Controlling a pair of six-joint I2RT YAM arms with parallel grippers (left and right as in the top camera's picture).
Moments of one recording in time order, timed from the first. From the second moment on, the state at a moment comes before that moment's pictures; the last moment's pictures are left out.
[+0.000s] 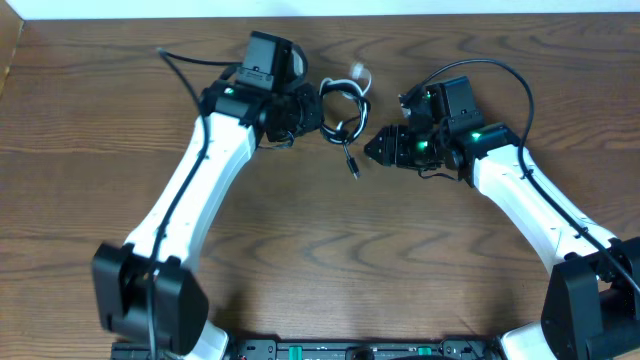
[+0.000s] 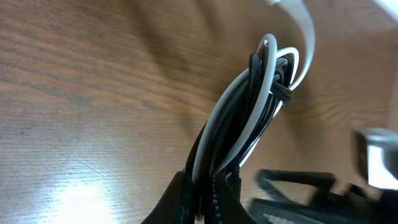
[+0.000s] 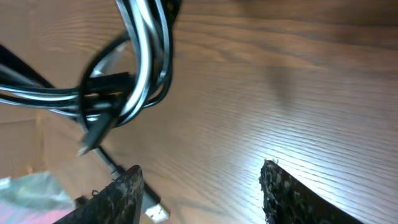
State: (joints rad) left arm -0.31 1.71 1.52 -0.81 0.34 -0.62; right arm 0.33 1.66 1.17 -0.50 -0.55 0.49
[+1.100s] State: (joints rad) left arm -0.31 1.70 1.52 -0.78 0.47 -0.61; right arm 0.41 1.53 1.17 -0.37 -0.49 0.49
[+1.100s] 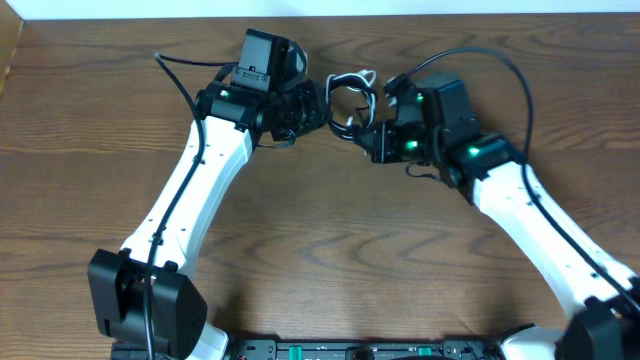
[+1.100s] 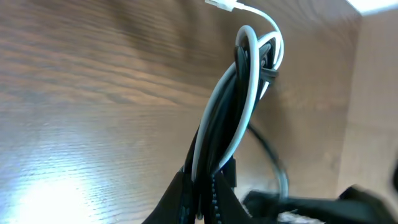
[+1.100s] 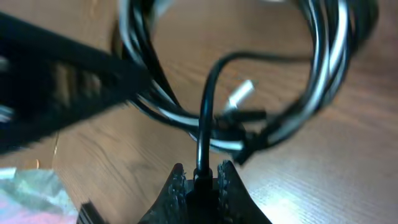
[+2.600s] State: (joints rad) left arm -0.28 1.70 1.52 -0.67 1.12 -0.41; right arm 0.26 1.48 1.17 -0.41 -0.68 0.37
